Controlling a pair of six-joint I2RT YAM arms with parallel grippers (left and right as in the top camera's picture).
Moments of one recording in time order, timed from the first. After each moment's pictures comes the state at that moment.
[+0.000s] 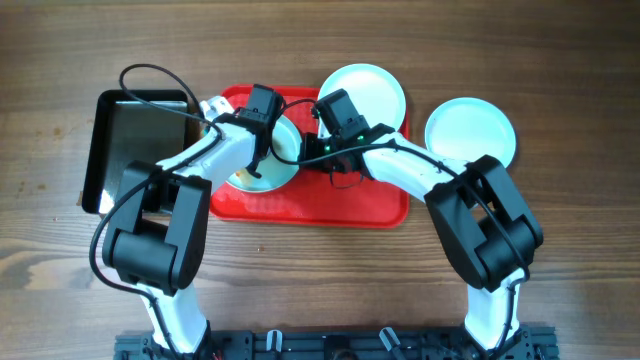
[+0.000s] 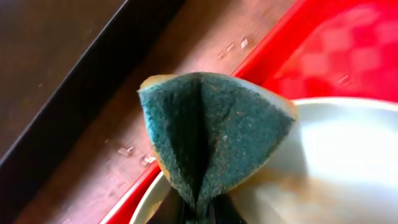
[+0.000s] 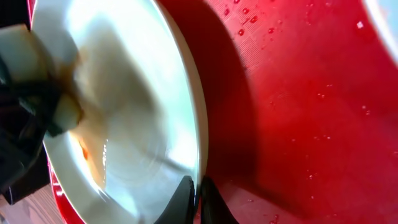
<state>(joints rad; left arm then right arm) -0.33 1.97 1.18 -0.54 -0.59 -0.88 0.58 2.05 1.25 -0.23 -0.36 0.69</state>
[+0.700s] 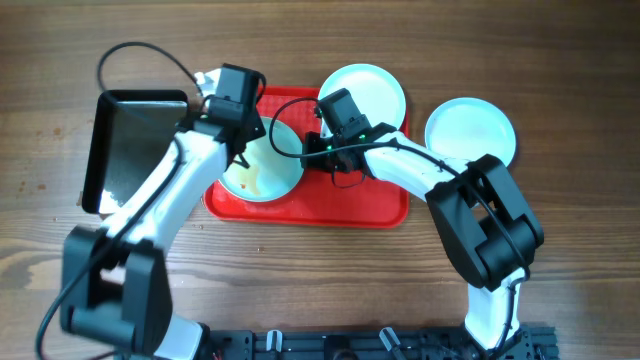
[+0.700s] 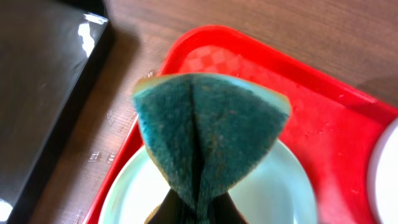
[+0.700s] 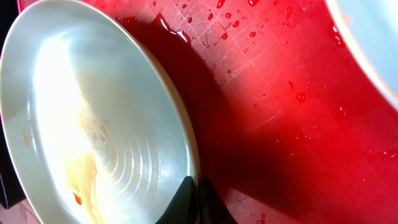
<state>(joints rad) -0.29 1.67 1.18 -0.57 -0.28 -0.61 0.58 2.05 1.25 -0.24 -0.36 0.69</state>
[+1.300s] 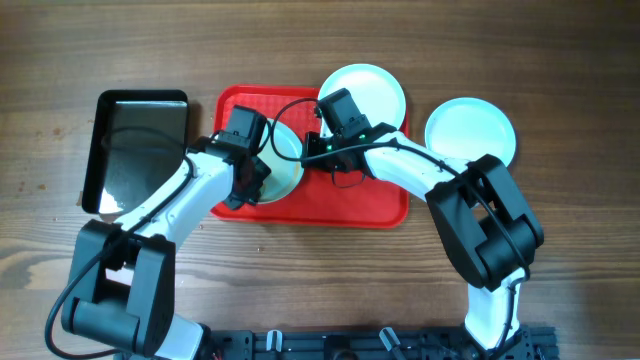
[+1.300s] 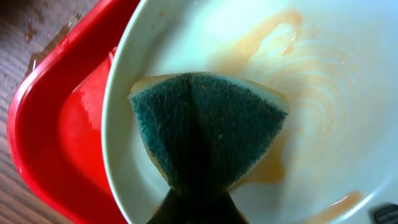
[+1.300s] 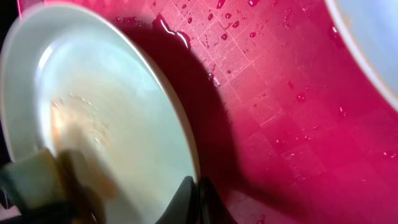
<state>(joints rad) -0.31 1.68 0.98 -0.69 -0.10 -1.11 0.58 2.05 1.25 -0.24 -0.36 0.69</state>
